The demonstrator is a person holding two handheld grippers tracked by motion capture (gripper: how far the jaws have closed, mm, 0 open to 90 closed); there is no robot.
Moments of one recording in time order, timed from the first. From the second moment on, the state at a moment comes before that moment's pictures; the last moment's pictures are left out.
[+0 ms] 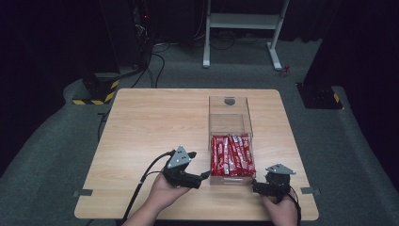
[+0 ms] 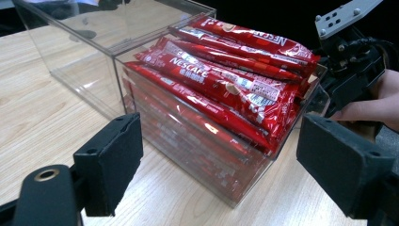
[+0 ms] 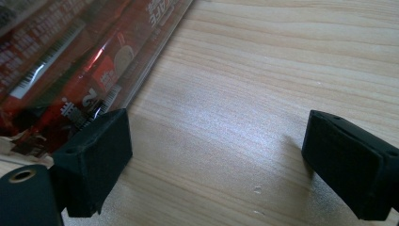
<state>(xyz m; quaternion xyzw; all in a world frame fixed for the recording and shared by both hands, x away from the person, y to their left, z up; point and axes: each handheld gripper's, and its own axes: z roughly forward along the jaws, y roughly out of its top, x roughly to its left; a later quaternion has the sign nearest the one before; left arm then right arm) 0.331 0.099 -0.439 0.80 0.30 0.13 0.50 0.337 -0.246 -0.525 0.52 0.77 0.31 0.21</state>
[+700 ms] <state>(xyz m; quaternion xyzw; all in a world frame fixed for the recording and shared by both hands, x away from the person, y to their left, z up) 0.340 0.072 -0.432 0.80 0.28 0.12 0.51 0.339 -0.246 -0.525 0.52 0.77 0.31 0.22</state>
